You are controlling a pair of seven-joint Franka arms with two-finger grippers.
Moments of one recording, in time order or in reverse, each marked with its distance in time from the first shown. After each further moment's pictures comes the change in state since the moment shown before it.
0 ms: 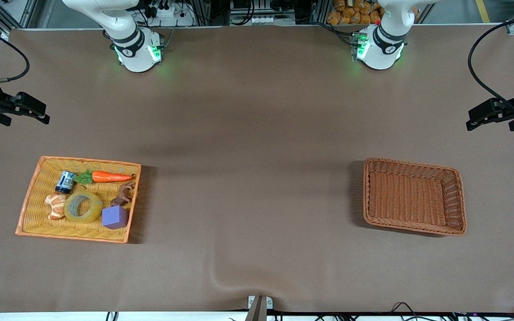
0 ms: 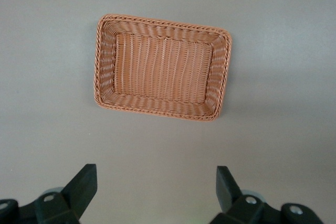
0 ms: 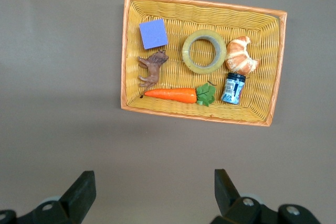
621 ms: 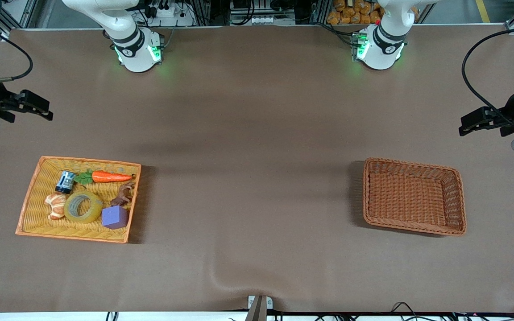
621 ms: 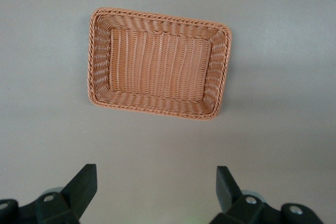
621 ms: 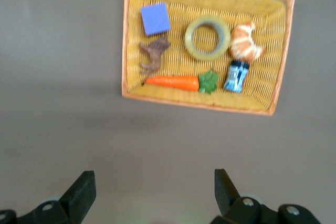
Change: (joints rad) left arm -0.006 0.033 -0.004 0.000 0.000 0.000 -0.013; right arm 0.007 0.001 0.002 -0.001 0.000 -0.072 -0.001
